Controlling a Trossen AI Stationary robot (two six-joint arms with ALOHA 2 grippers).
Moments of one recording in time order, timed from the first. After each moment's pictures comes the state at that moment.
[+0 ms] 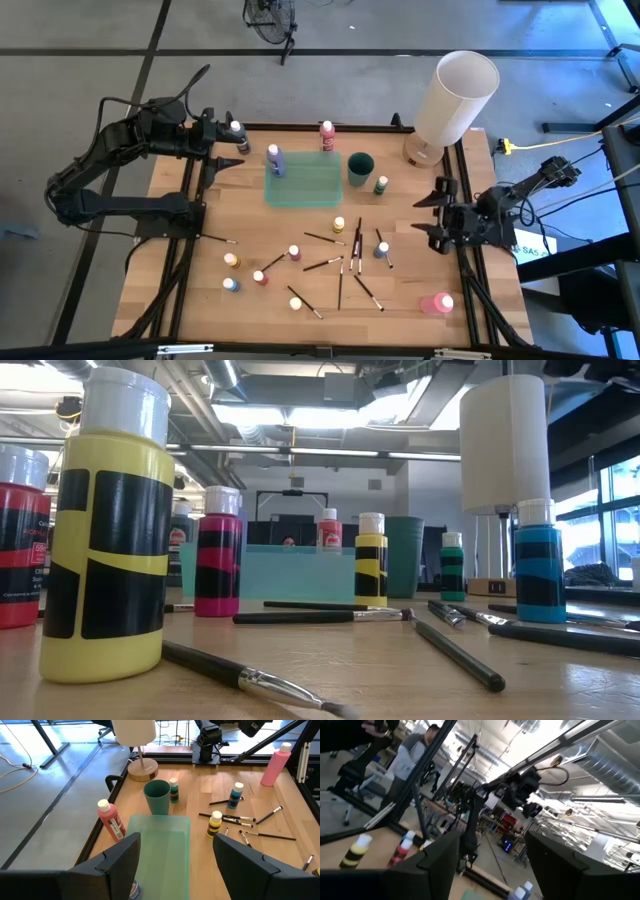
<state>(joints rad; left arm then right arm) 0.45 0.84 1.30 -0.95 0.20 0.19 0.51 0.34 0.16 0.47 0.33 -0.69</state>
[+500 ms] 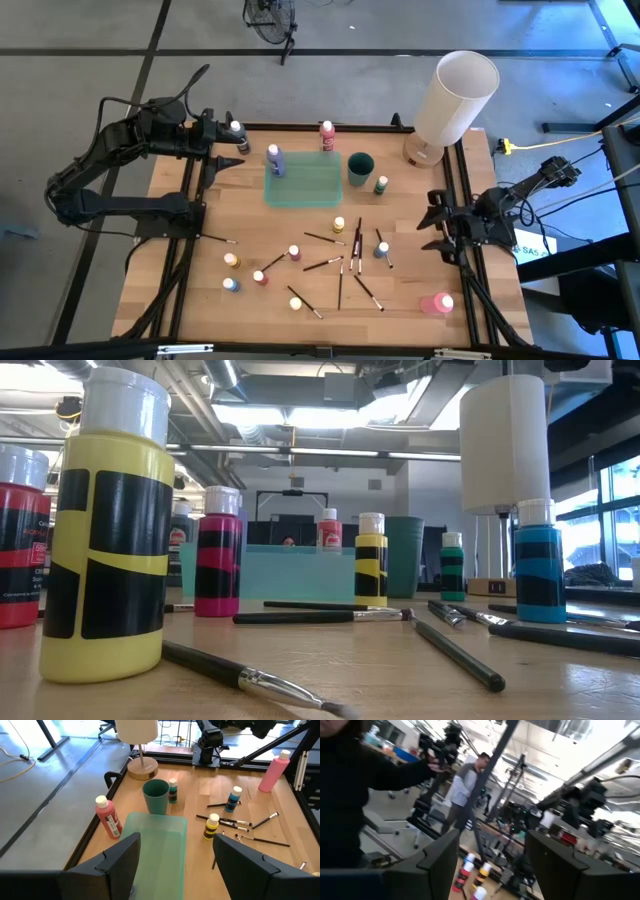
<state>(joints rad) 0.45 0.84 1.30 -0.95 0.20 0.12 0.51 0.34 0.16 0.43 0.03 -0.50</state>
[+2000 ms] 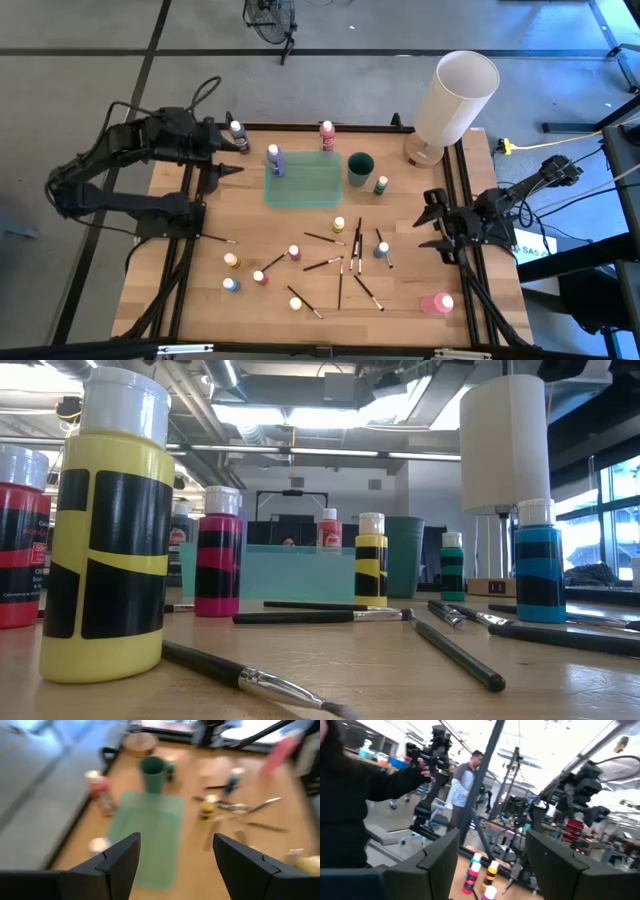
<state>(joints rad) 0.32 0.86 1.30 -1.04 0.04 0.05 0.51 0.39 0.16 0.48 0.08 -0.37</state>
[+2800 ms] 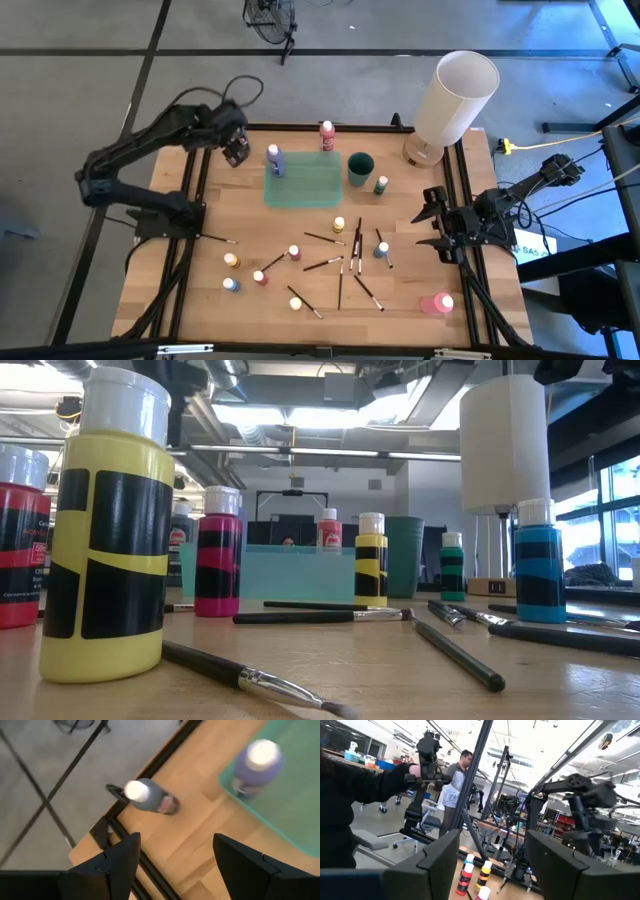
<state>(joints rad) 0.54 1.20 1.35 -1.34 -0.44 -0.16 0.51 0.43 0.16 0.54 0.13 -0.35</state>
